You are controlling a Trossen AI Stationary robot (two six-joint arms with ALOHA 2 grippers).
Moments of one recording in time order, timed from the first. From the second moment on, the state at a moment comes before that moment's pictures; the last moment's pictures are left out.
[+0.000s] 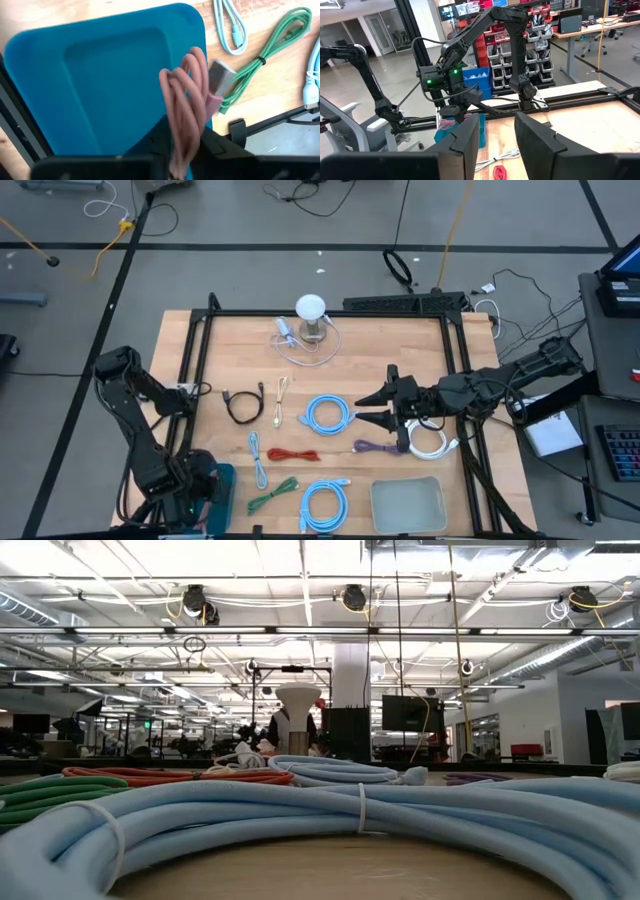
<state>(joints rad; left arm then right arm) -1.11 1.50 1.07 -0.95 -0.18 -2.44 0.40 1.16 1.11 -0.02 0.34 0.27</state>
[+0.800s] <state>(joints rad) -0.94 1.37 1.07 -1.06 -0.56 -2.30 0.40 1.16 1.11 -0.02 0.34 0.25</state>
